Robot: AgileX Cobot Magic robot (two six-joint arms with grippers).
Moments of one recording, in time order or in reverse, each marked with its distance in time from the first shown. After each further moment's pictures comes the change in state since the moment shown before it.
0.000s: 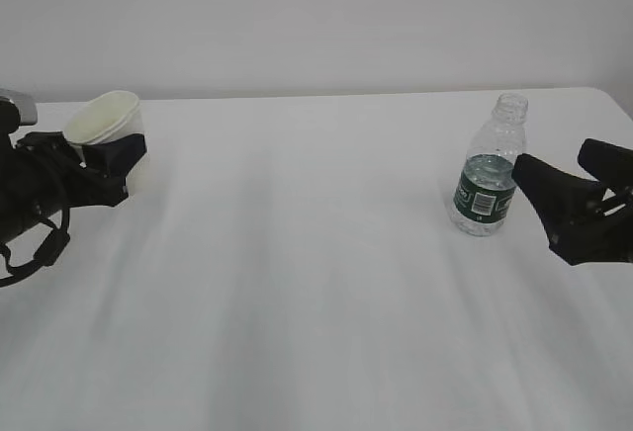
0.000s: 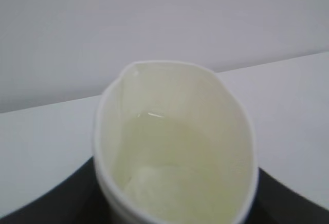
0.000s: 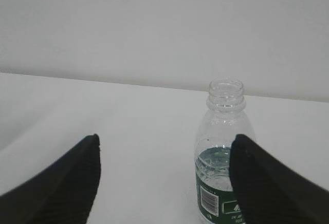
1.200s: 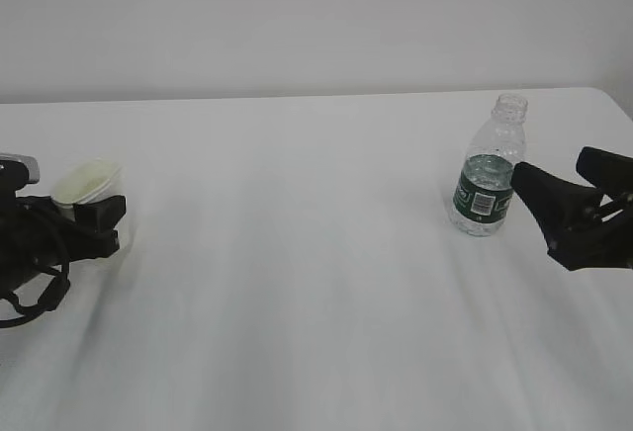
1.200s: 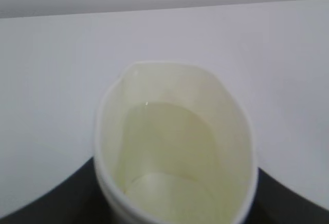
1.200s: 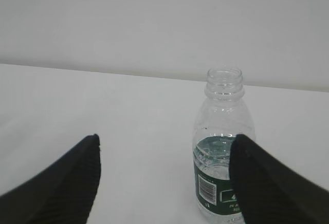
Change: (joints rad) left arm 0.001 0.121 0.089 -0.189 -0.015 0.080; right arm 0.000 0.000 0.000 -0.002 0.035 0.002
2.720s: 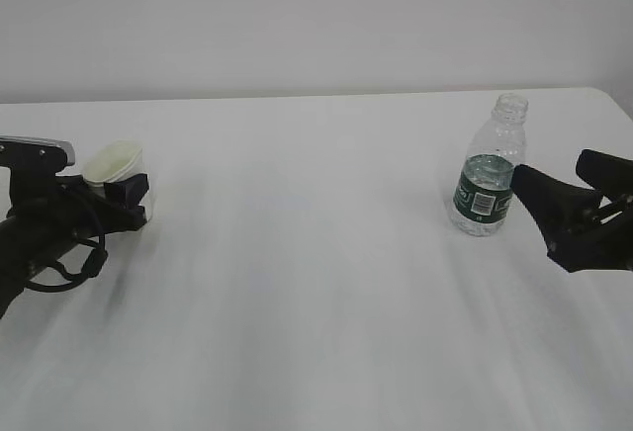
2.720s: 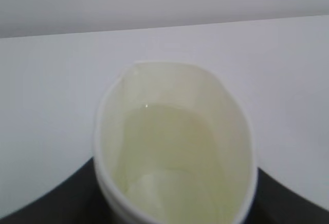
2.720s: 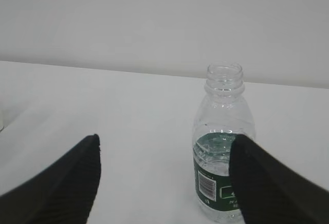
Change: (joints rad) left arm 0.000 0.181 -0.217 0.002 -0.022 0.004; right arm 0.000 0.000 0.000 0.000 0.011 0.002
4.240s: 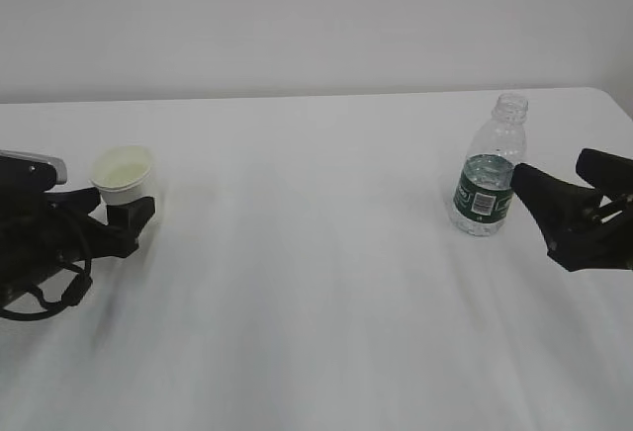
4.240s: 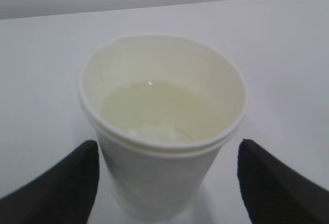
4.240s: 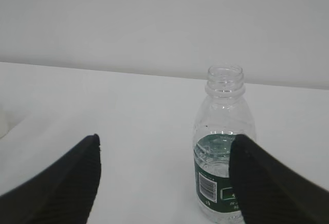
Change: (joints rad) left arm 0.000 -0.060 0.109 0.061 0.000 0.000; right arm 0.000 0.000 0.000 0.000 -0.003 0.000
